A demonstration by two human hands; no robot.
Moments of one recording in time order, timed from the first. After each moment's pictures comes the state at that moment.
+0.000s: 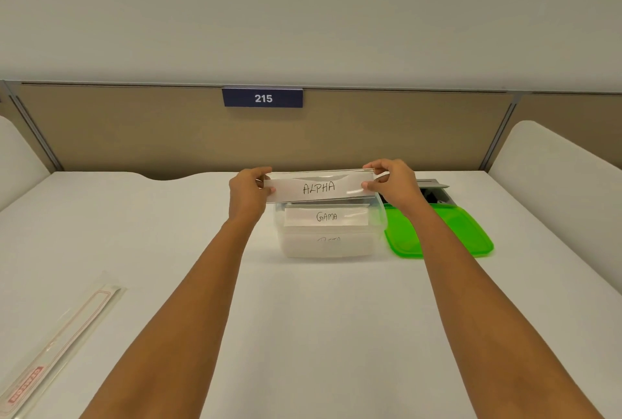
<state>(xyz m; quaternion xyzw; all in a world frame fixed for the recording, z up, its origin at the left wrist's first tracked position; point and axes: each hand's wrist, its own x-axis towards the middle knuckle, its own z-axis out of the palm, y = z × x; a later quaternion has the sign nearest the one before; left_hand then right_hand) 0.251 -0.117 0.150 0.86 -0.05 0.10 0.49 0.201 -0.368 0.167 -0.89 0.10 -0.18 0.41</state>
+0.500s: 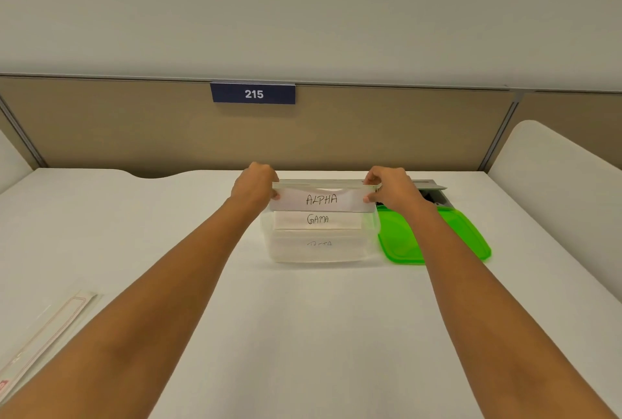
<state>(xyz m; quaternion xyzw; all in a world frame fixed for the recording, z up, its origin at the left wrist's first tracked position) 0.279 -0.151 0.161 0.97 -0.14 0.02 0.18 0.221 -0.398 0.157 -0.96 0.11 -0.07 0.25</state>
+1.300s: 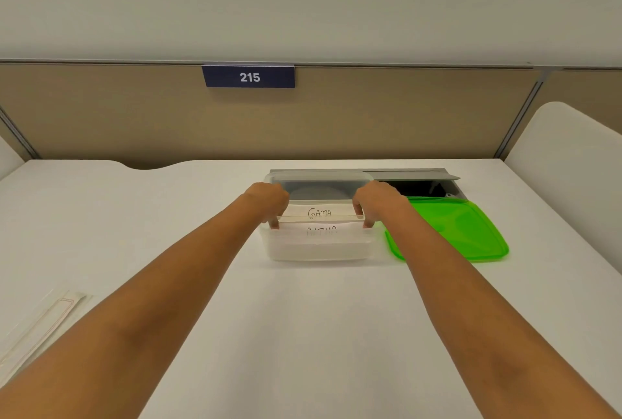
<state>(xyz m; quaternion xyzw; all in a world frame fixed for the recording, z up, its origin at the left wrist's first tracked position) 0.292 -0.175 0.135 0.94 -0.25 -0.17 -0.14 0.246 -0.374 0.130 -0.98 0.02 0.15 -0.09</state>
